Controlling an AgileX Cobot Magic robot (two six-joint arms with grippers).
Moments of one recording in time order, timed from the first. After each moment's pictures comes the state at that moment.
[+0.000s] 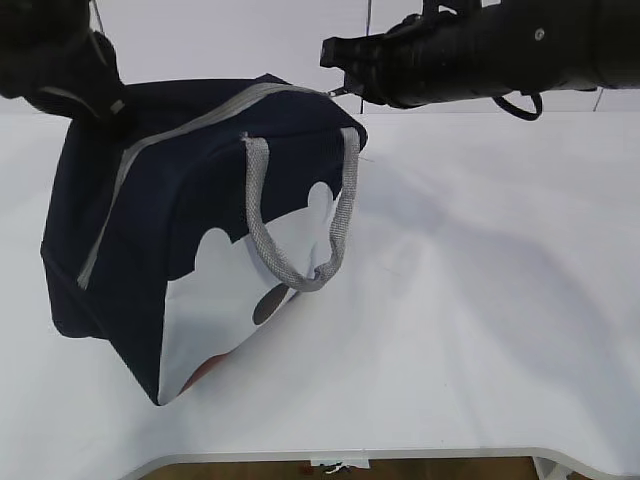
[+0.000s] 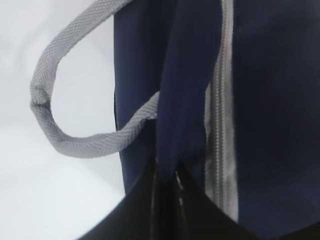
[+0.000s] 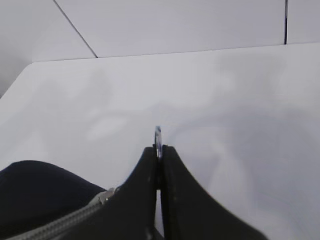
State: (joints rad) left arm -0.57 1.48 -1.44 0.04 1.11 0.19; right arm 0.42 1.80 -1.34 0.18 0.09 0.18
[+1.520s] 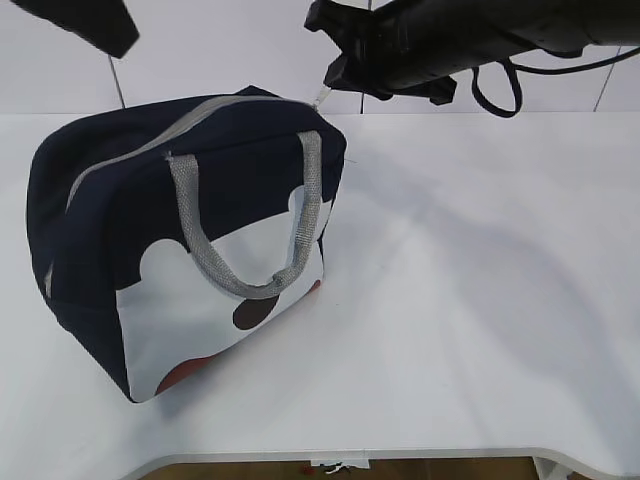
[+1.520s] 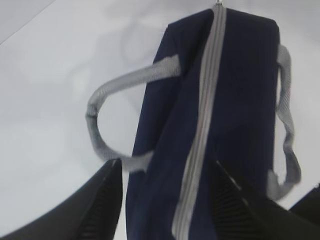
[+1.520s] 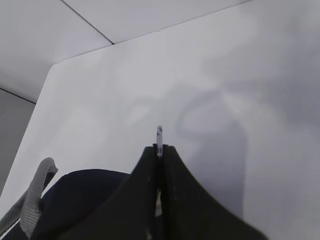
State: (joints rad) left arm -0.57 1.50 -1.64 0.07 1.18 0.13; right arm 0.42 1.83 -1.47 0.46 0.30 0.16
